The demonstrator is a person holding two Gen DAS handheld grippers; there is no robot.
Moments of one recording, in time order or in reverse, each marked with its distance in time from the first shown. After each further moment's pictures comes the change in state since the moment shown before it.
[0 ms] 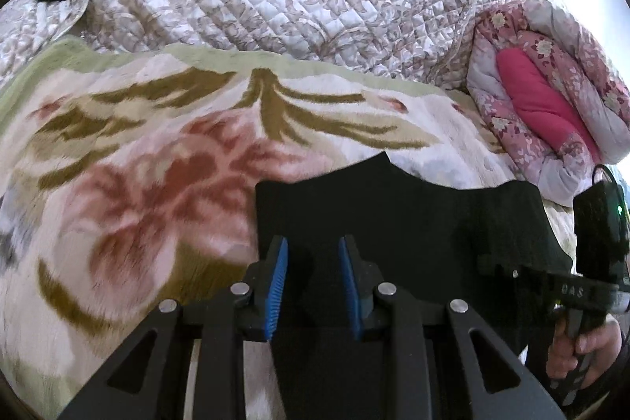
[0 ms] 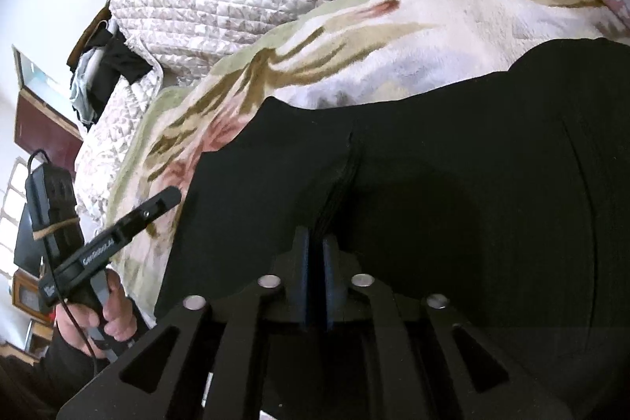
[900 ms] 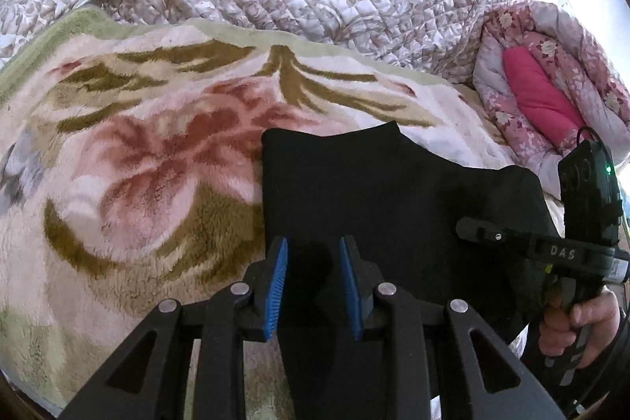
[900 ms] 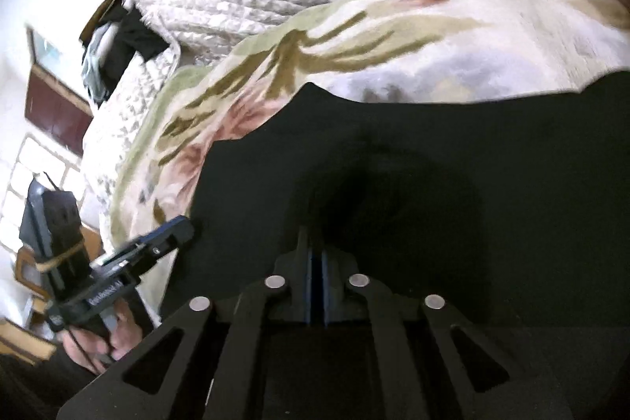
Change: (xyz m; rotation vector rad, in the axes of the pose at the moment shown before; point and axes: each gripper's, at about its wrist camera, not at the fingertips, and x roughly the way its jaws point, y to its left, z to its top) left arm -0.015 0.012 -0.035 -0.057 0.024 0.005; right arm 0.012 0.023 0.002 -0.063 0.029 0.053
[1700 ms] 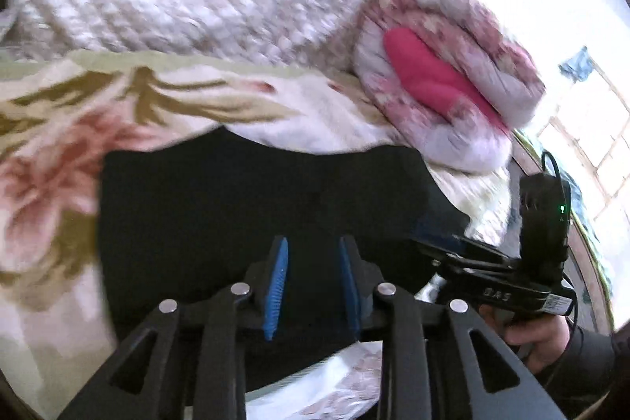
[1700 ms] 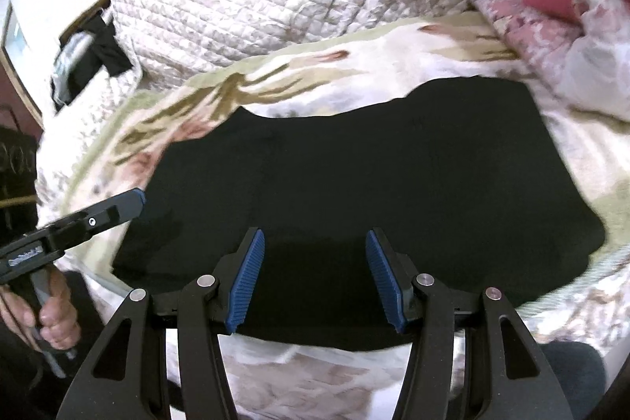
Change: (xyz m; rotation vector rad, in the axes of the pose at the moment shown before) left arm -0.032 -0.075 -0.007 0.135 -0.022 -0.295; right arm -0.078 -0.006 -0.055 -0.045 -0.161 -0.250
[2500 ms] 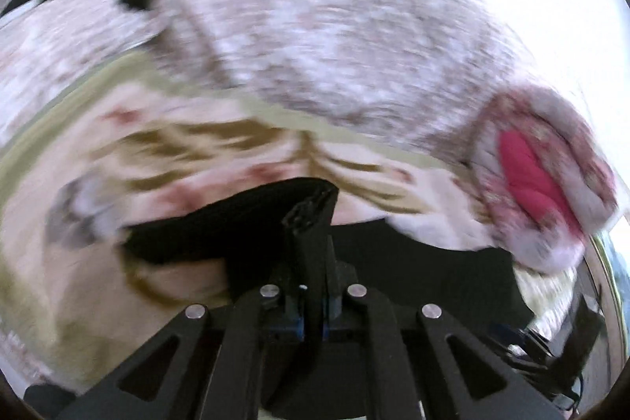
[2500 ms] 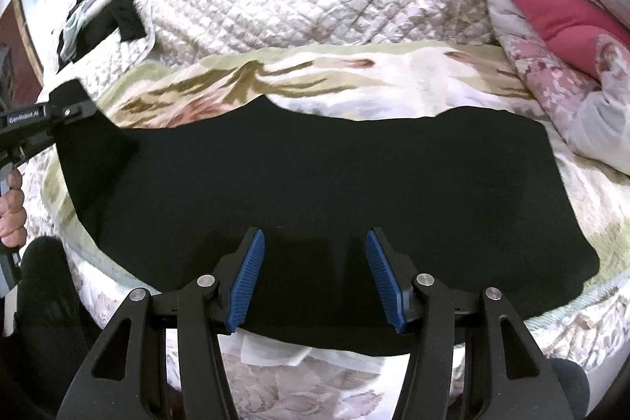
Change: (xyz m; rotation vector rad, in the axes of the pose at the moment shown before) left arm -0.061 0.071 0.030 -0.199 -0.183 0.285; right arm -0.005 0.029 -0.008 -0.169 -0.030 -0.137
